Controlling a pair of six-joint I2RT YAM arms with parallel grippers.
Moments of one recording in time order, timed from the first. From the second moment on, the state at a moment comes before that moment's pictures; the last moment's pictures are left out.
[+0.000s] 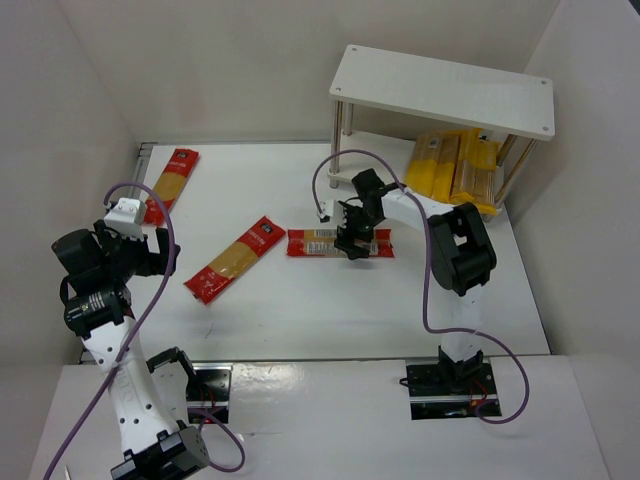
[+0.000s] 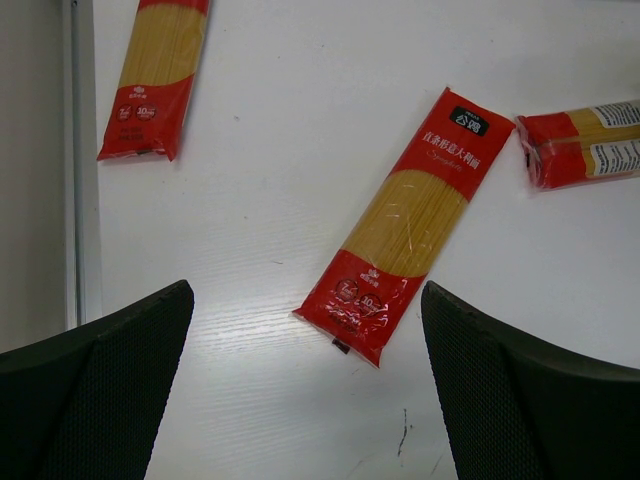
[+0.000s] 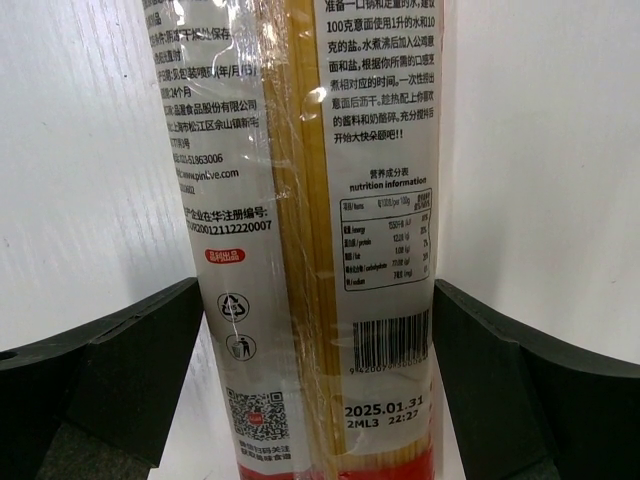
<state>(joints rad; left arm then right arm) 0.55 0.69 0.90 -0.72 0.60 0.31 0.41 2.02 1.40 -0.62 -0.44 -1.01</state>
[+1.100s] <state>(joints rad) 0.55 0.66 0.90 -0.72 0.60 0.31 0.59 1.79 1.30 -0.54 -0.16 -0.44</state>
